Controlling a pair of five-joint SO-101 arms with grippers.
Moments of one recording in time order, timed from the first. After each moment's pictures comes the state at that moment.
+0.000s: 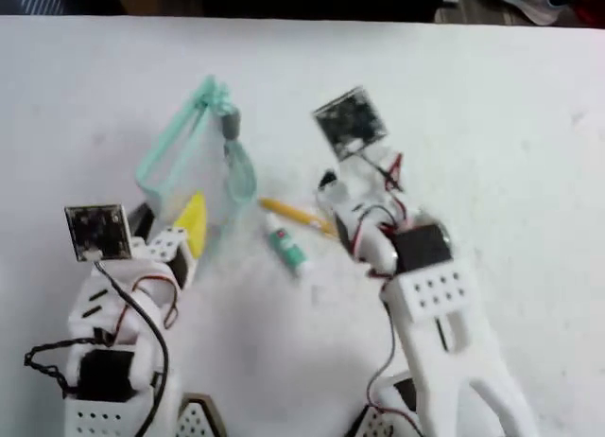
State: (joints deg) left arm -3.0 -96.9 80.9 46.5 10.9; right arm -20.6 -37.5 38.0 53.0 18.6
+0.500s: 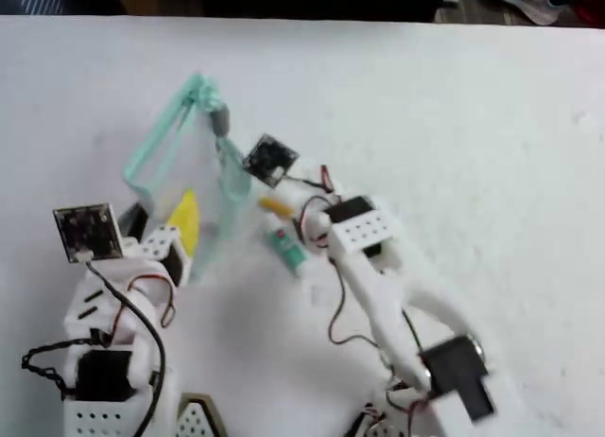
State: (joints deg) left arm -5.1 -96.9 80.9 46.5 13.0; right arm -26.6 -5.1 38.4 37.8 33.8
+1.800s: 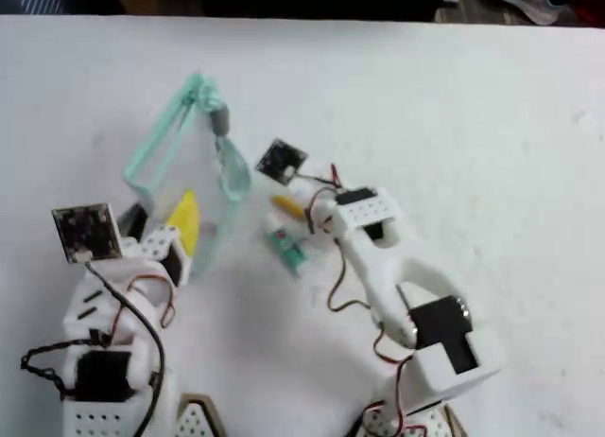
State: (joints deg) left arm -5.1 -96.9 80.9 46.5 13.0; right arm -21.5 5.2 34.4 36.7 39.8
